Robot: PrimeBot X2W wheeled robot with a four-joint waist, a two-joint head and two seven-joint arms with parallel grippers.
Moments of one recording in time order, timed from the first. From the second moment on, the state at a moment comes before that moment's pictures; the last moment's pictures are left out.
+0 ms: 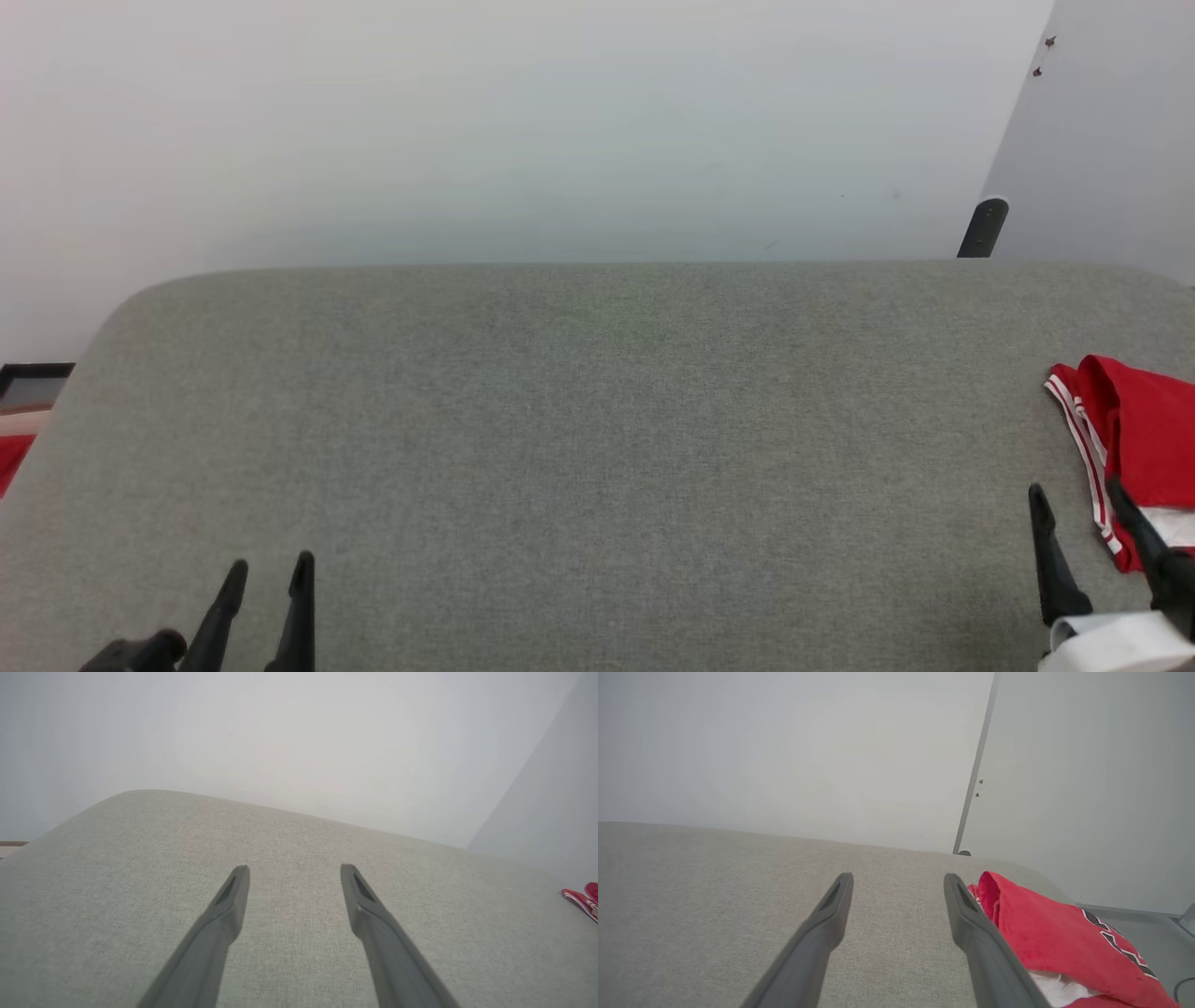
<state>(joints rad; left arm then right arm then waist) 0.08 0.28 0.00 0.22 -0.51 -0.13 -0.26 -0.04 -0.22 -0.06 0.25 0.13 0.13 -0.26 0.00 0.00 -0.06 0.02</state>
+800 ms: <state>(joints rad) 0.11 0.26 0.00 0.22 -0.43 -0.13 -0.26 0.06 -0.15 -0.09 0.19 0.12 0.13 -0.24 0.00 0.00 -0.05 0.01</state>
